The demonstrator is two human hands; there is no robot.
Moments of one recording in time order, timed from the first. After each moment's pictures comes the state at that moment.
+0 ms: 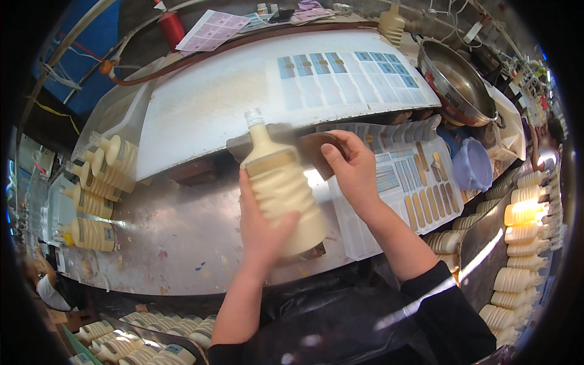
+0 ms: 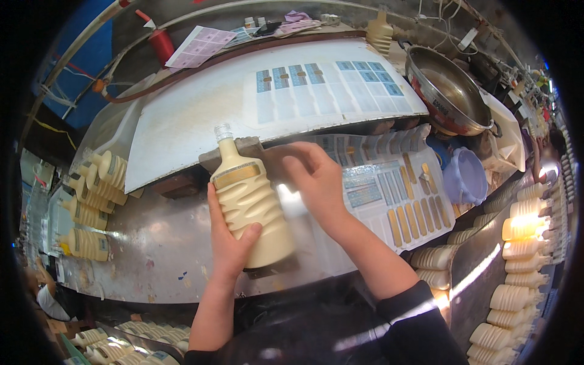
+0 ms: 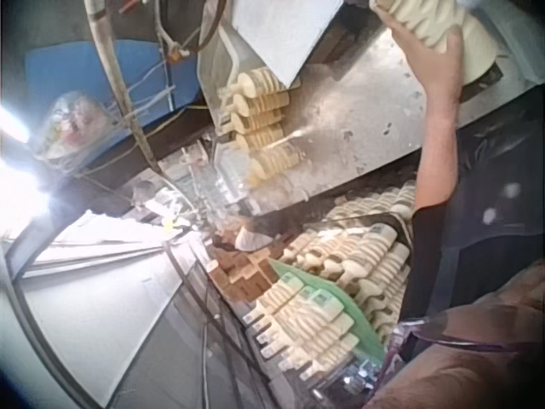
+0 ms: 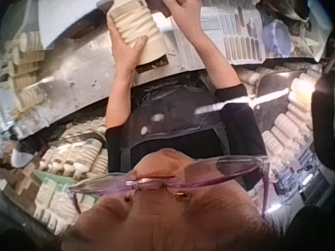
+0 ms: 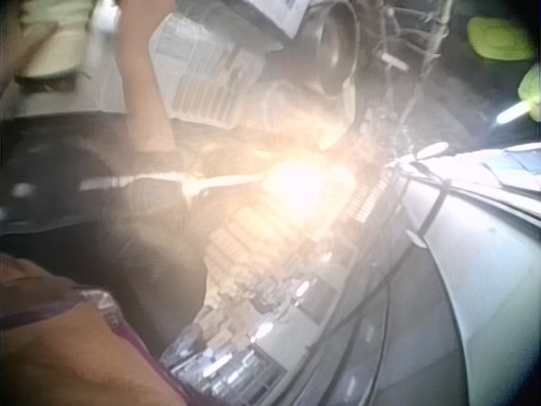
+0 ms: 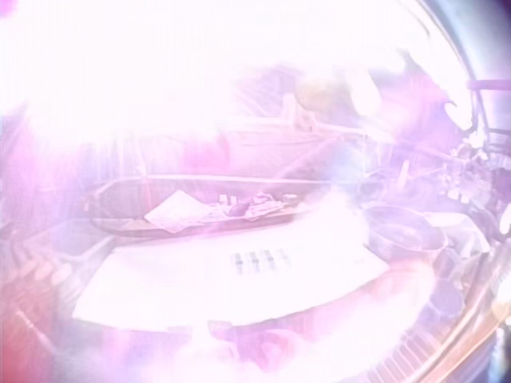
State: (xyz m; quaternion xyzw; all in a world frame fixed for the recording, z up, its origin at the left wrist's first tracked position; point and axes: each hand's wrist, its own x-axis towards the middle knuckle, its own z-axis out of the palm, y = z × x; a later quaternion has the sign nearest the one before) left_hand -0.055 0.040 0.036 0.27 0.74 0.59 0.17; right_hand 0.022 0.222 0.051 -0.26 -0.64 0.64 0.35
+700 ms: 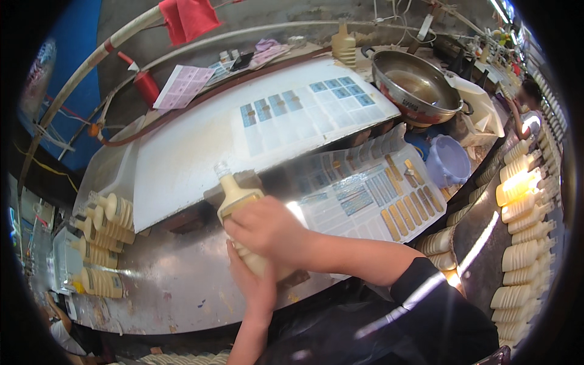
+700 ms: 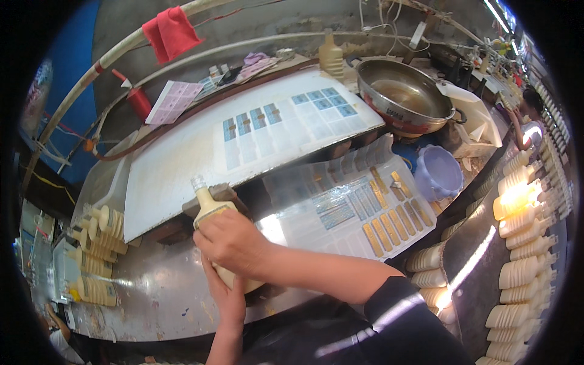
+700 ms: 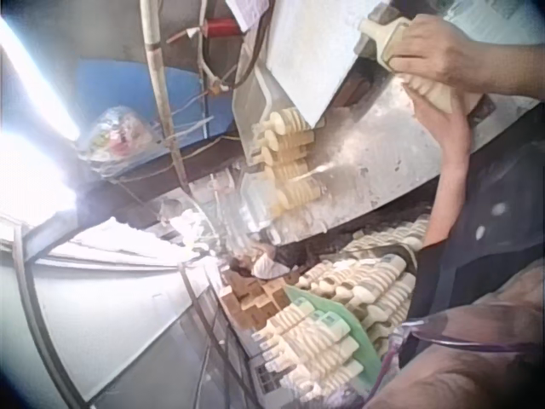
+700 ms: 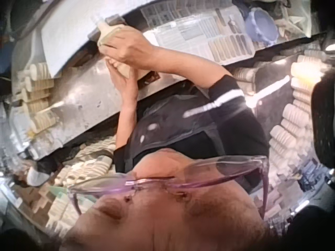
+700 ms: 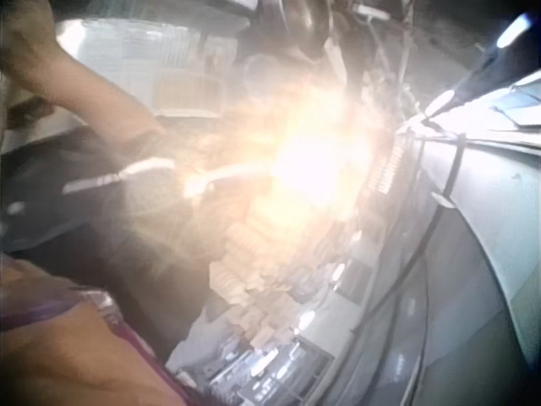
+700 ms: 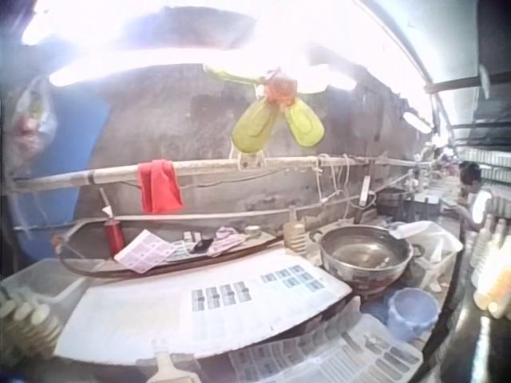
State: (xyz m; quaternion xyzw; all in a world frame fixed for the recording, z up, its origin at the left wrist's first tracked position) left_hand -0.019 0.031 0.030 0.30 0.77 0.56 0.03; right_hand -0.003 0.179 0.083 0.10 -0.88 0.18 0.42
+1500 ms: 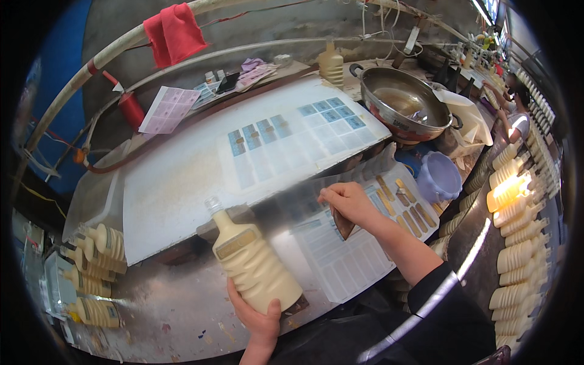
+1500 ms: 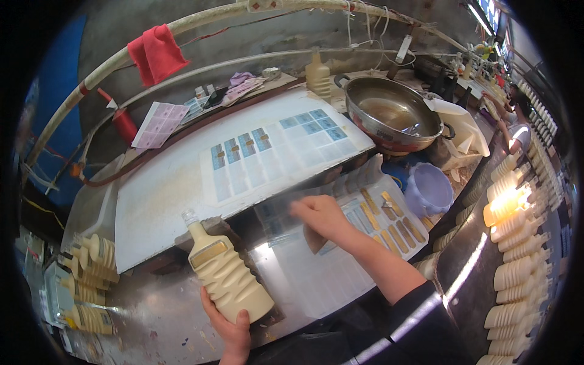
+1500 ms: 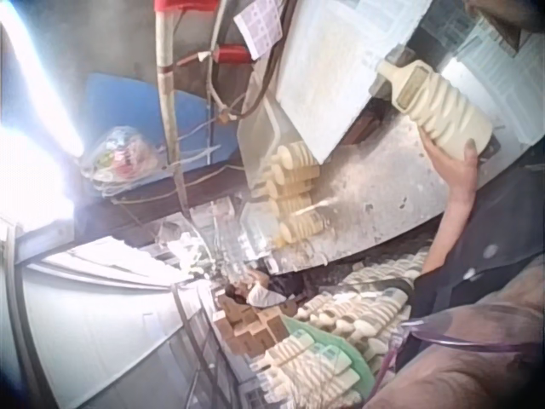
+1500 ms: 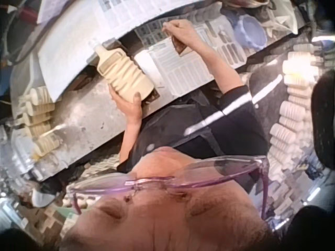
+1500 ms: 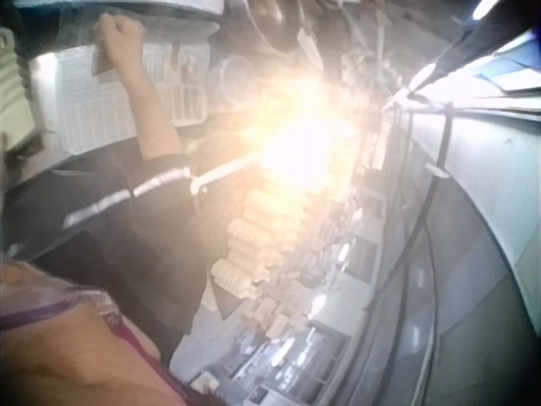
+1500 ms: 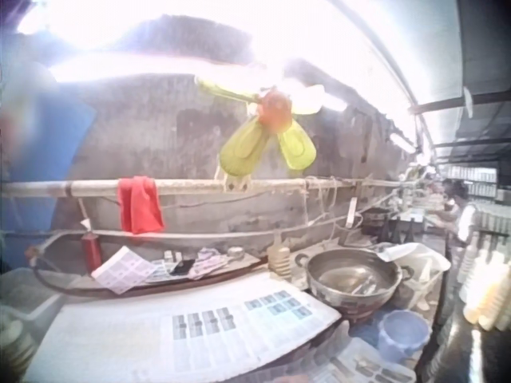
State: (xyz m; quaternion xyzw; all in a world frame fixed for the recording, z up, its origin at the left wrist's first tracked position) left_hand -0.015 0.016 -0.002 0.29 0.73 0.61 0.09; right_hand 0.087 0.332 0.056 -0.33 -0.77 0.51 0.21
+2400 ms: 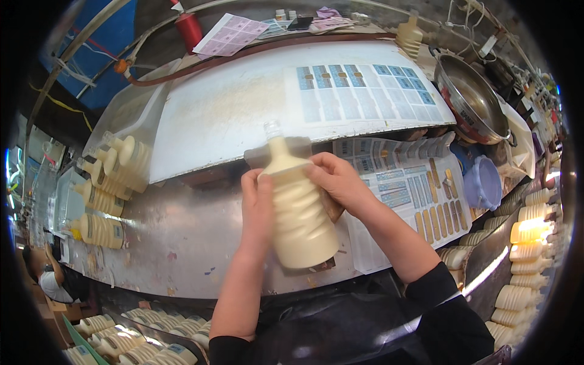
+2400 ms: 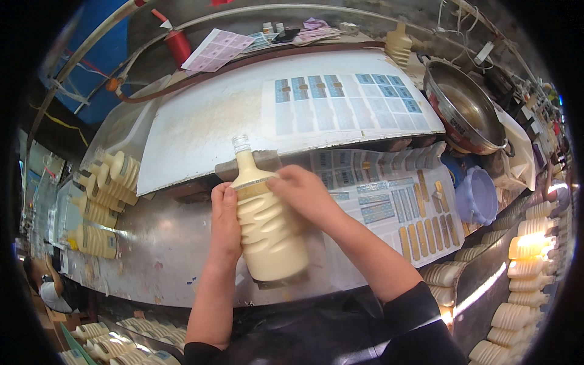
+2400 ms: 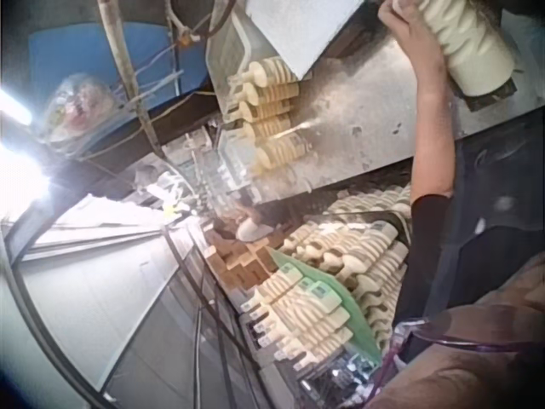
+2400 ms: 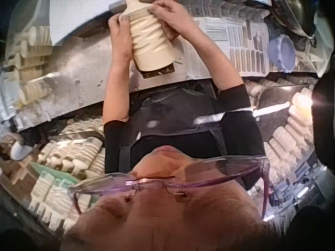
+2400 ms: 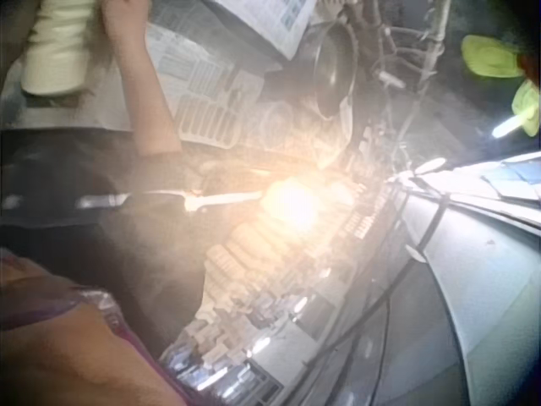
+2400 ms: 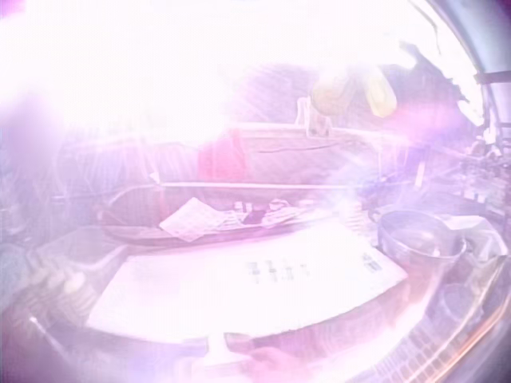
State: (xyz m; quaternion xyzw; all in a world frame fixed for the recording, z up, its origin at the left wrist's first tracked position) left_hand -0.108 0.066 0.027 0.18 0.67 0.69 0.23; right_hand -0.005 0.232 0.064 -0.24 -0.67 0.70 0.07
